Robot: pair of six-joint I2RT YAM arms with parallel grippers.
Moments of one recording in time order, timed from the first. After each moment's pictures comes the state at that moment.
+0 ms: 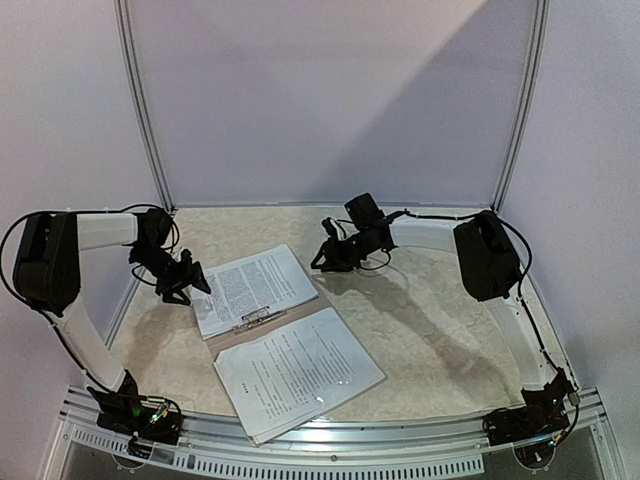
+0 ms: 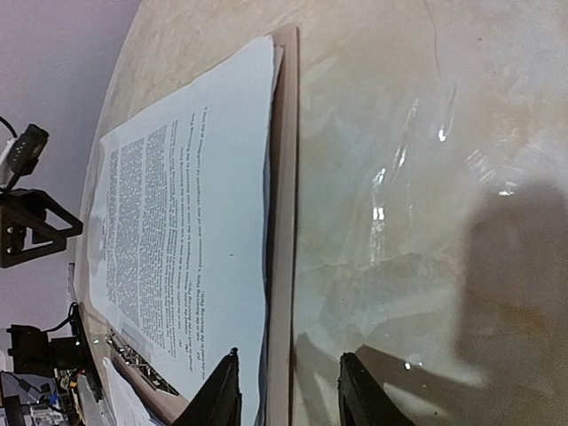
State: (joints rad) left arm -0.03 1.72 1.09 -0.81 0.41 -0.32; right arm 0.63 2.51 2.01 -0.36 -0.59 0.49
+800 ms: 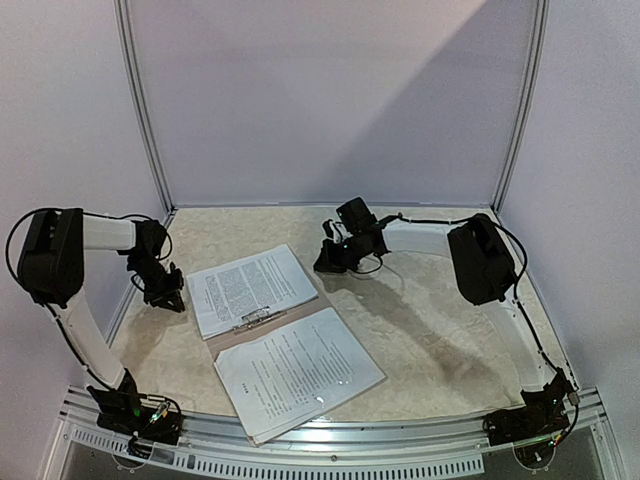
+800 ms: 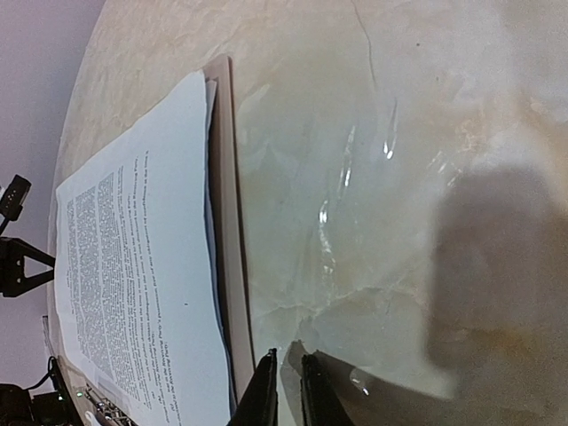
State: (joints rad) left arm 0.04 1.79 1.04 -0.78 0.19 -0.32; right arm 0.67 2.54 2.03 -0.34 -0.40 0.60
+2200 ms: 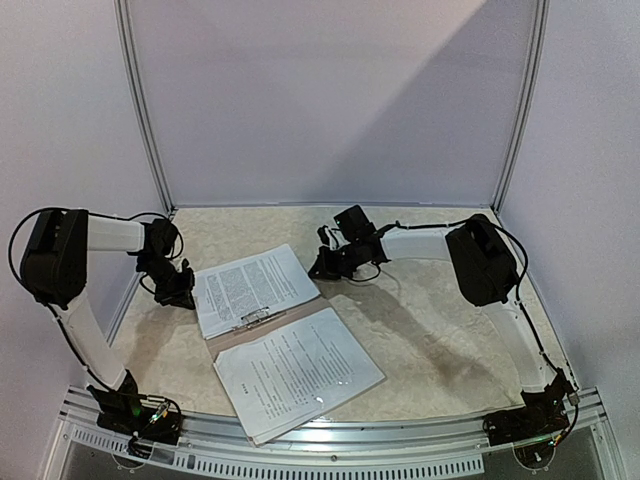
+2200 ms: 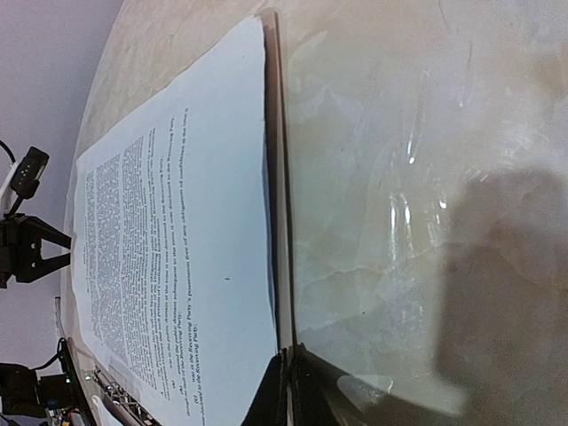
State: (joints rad) left arm -0.04 1.79 1.03 -0.70 0.22 -0.30; right arm 0.70 2.50 1.91 -0.22 -0.45 0.62
